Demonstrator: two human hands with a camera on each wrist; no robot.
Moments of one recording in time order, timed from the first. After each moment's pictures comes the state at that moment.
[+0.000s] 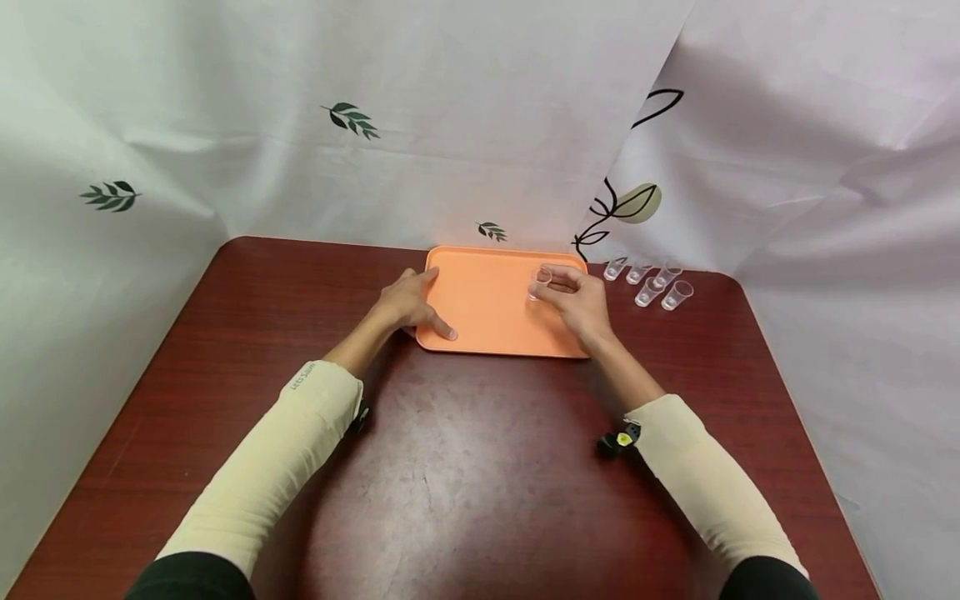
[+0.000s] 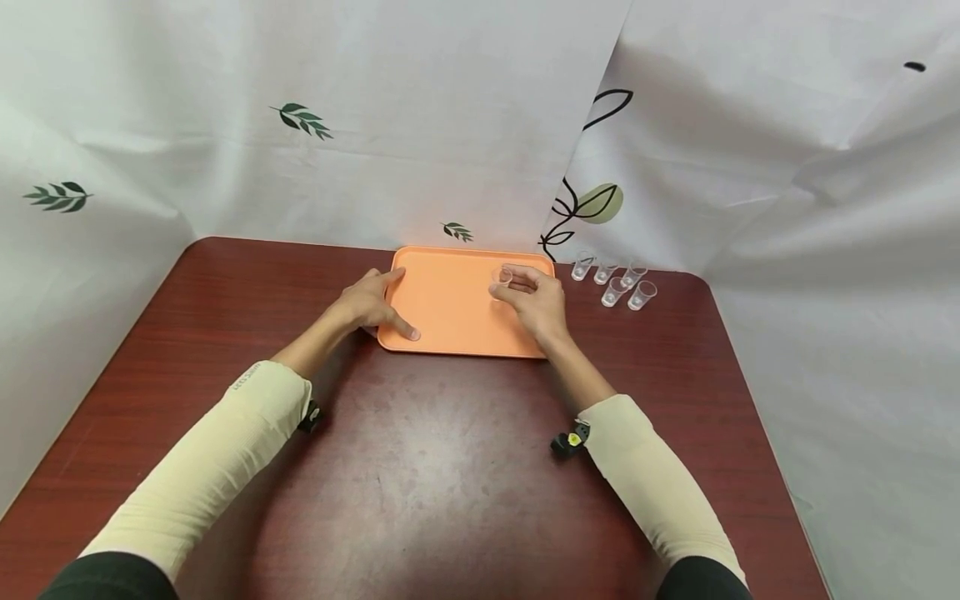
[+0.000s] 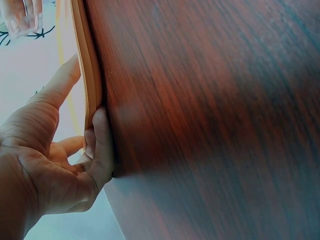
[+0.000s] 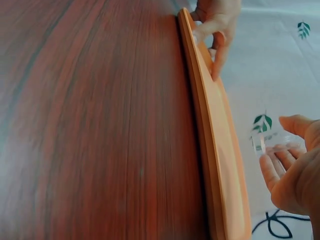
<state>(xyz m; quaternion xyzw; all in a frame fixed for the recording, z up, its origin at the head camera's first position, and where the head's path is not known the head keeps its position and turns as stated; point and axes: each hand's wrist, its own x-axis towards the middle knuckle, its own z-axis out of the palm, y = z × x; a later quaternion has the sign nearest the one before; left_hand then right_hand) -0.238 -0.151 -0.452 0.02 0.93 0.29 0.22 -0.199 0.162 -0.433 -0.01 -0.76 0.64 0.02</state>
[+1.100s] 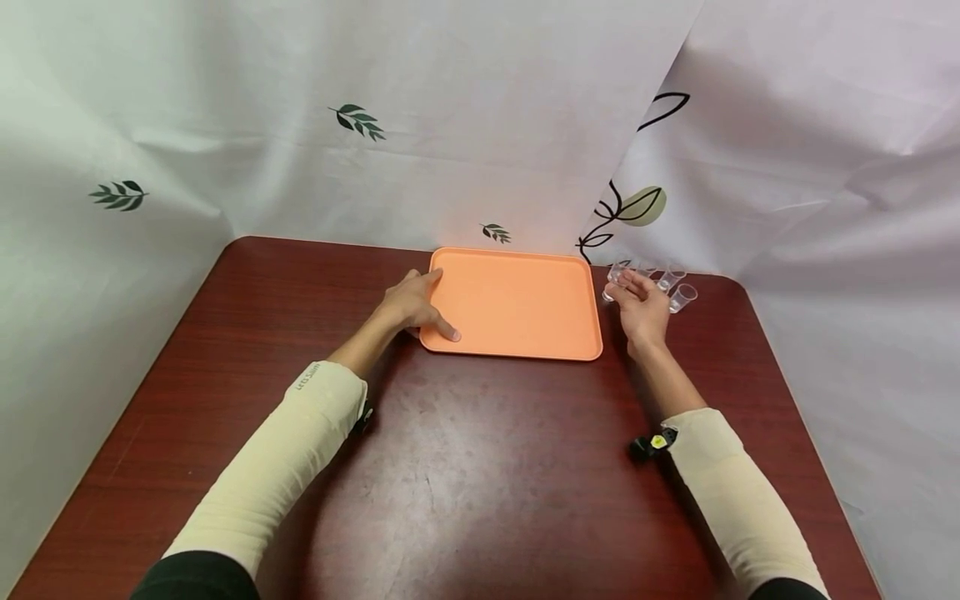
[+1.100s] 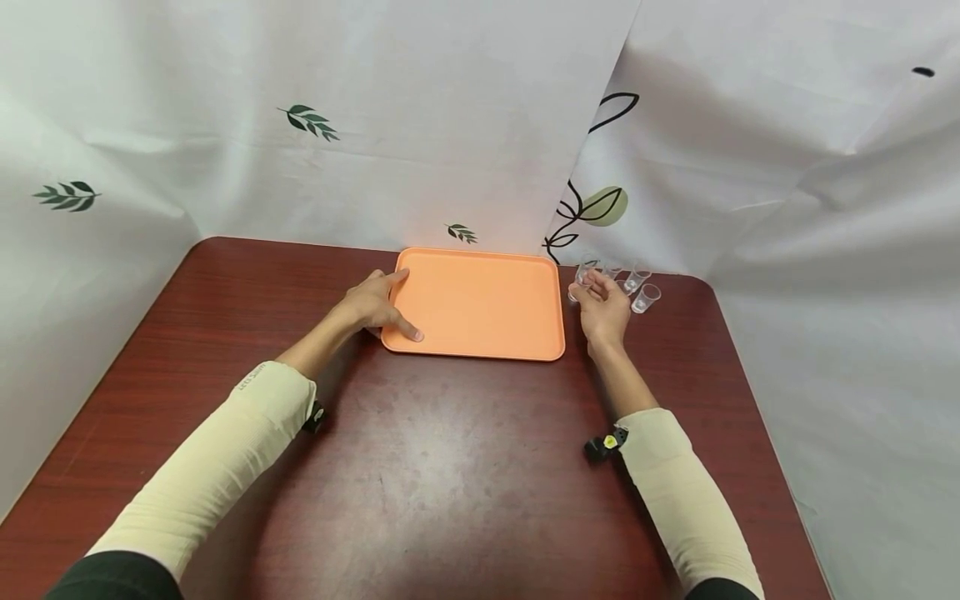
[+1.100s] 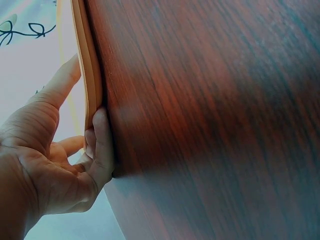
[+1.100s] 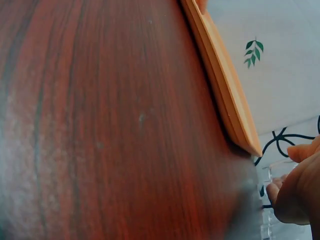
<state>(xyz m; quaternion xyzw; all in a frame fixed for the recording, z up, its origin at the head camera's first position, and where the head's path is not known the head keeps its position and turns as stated) -0.224 -0.147 -0.431 0.03 0.93 0.29 0.23 -0.205 0.238 -0.450 -0.18 -0.73 0.65 0.11</state>
